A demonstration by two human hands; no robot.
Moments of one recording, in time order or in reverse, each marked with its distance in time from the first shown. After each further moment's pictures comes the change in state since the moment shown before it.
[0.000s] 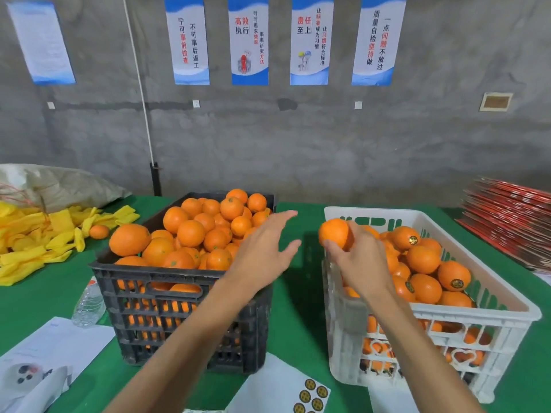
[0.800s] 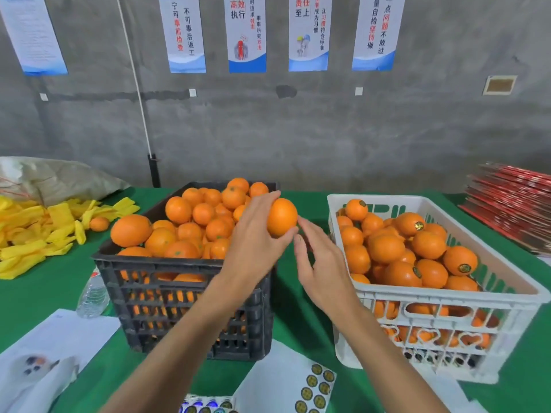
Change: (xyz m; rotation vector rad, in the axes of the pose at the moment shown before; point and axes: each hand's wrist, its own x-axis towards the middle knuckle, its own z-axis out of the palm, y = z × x) left_hand -0.015 -0.001 -0.010 -0.046 0.255 0.001; right_hand -0.046 -0.031 0.060 0.245 0.001 -0.321
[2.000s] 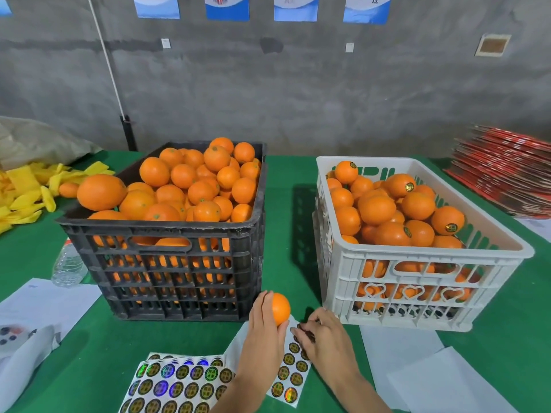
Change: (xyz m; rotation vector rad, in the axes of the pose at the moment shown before) left_hand -0.236 -0.059 0.101 0.055 -0.389 -0.360; right_hand -0.199 0.087 0.034 -0.409 -0.415 0.342
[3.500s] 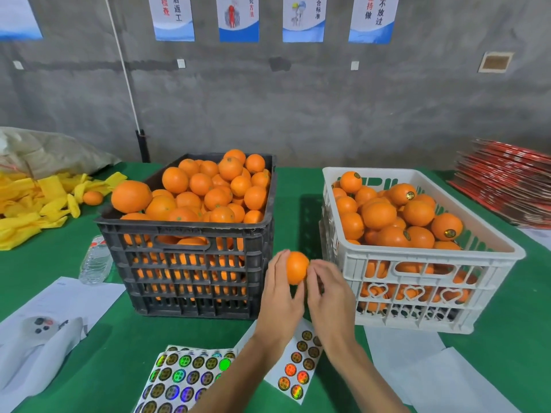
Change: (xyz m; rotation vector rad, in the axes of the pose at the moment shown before) left_hand 0.037 0.061 -0.047 -0.337 0.211 0.123; right_hand 0.032 -0.072 -0.072 0.292 0.447 0.029
